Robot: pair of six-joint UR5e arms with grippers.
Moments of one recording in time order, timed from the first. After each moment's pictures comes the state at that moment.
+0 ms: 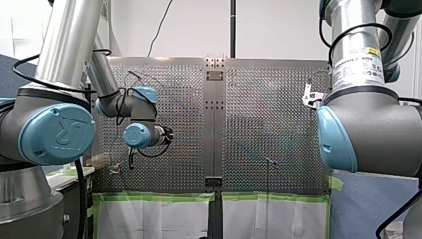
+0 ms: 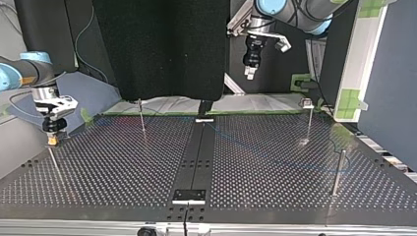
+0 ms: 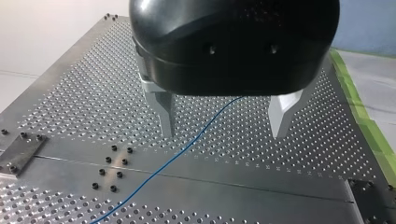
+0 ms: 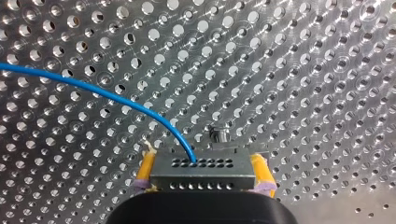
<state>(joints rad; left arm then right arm) -0.40 -1.80 -2.39 -2.16 -1.80 -1.69 1.52 -1.04 1.46 -0.44 1.13 1.76</state>
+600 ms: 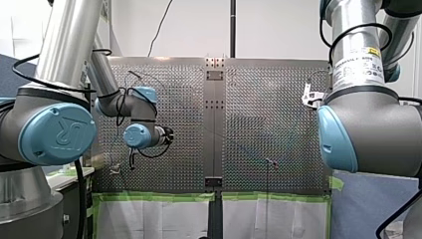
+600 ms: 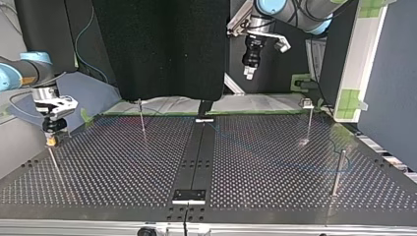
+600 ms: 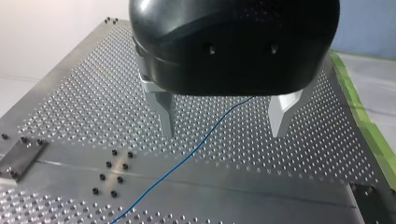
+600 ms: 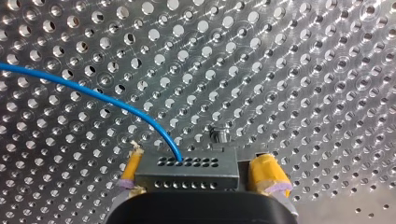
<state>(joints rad) -0.40 -1.80 -2.40 -2.15 -1.78 -1.69 1.52 -1.04 1.46 -0.44 1.13 1.76</state>
